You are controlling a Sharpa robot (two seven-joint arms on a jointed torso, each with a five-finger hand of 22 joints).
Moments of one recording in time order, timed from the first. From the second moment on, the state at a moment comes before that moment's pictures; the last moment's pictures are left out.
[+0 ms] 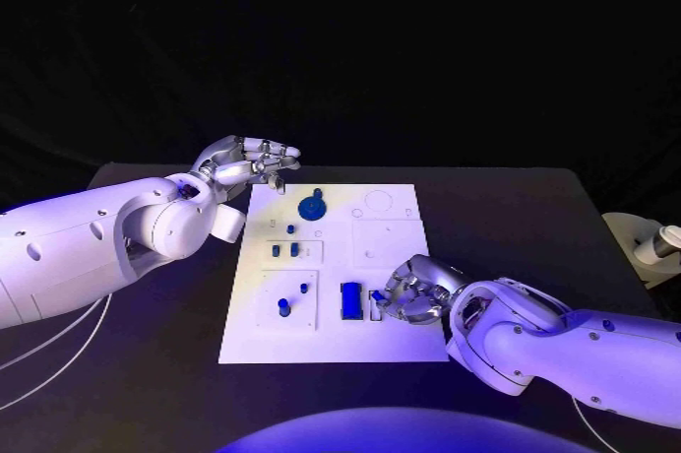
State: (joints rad) left arm 1.24 -0.86 -0.06 1.45 -0.15 -0.17 0.29; left_hand 1.35 -0.22 0.60 0.04 0.07 0.92 0.20 0.22 0.24 1.06 0.12 0.29 0.15 1.08 0.05 1.16 0.44 0.17 0.97 0.14 0.92 0.61; right arm 1.00 -0.91 -0.14 1.88 -1.26 -0.52 -0.51; right_hand 1.23 -0.19 0.52 0.25 0.24 1.04 0.05 0.41 0.53 1.47 -0.03 1.25 1.31 1.46 -0.08 1.55 1.31 0.01 1.47 0.03 1.54 1.31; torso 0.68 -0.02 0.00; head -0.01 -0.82
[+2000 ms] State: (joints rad) left arm 1.24 -0.86 -0.06 1.45 -0.15 -0.16 0.28; left_hand 1.35 -0.22 0.60 0.04 0.07 0.92 0.20 0.22 0.24 1.06 0.13 0.30 0.15 1.08 0.05 1.16 0.44 0.17 0.97 0.14 0.92 0.61; right arm 1.00 -0.95 -0.14 1.87 -1.22 -0.51 -0.43; right_hand 1.16 -0.19 0.31 0.28 0.20 1.01 0.07 0.37 0.56 1.46 -0.01 1.19 1.31 1.47 -0.08 1.54 1.31 0.01 1.47 0.03 1.48 1.31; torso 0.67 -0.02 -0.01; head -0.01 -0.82
